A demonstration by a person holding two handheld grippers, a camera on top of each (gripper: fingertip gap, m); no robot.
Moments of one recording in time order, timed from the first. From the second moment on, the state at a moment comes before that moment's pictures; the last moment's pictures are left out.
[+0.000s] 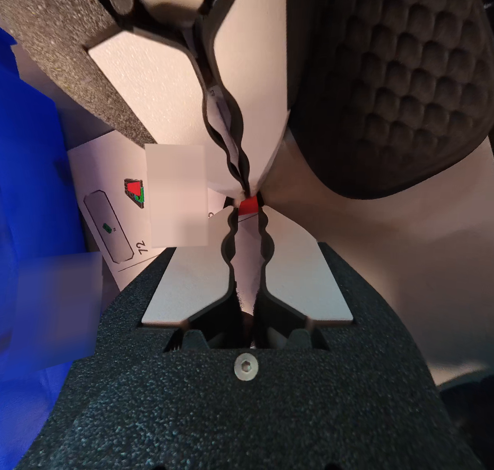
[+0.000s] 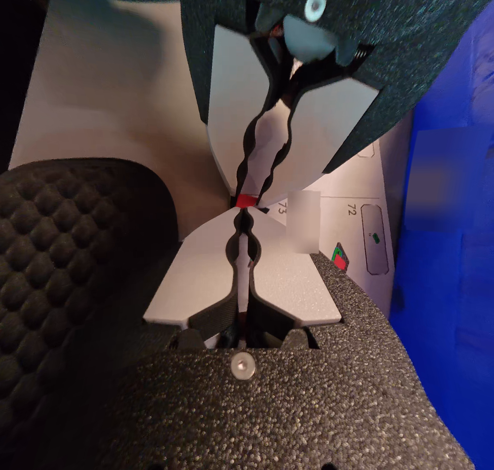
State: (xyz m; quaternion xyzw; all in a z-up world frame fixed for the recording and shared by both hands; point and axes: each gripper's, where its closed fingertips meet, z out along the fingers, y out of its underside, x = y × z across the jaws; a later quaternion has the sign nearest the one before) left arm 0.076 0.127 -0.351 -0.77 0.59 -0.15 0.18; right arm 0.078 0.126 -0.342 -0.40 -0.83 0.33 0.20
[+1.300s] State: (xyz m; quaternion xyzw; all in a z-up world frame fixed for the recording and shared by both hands) left arm 0.075 0.126 -0.345 -0.80 0.55 -0.14 0.20; right arm 0.080 0.123 -0.347 -0.45 -0.79 0.38 0.20
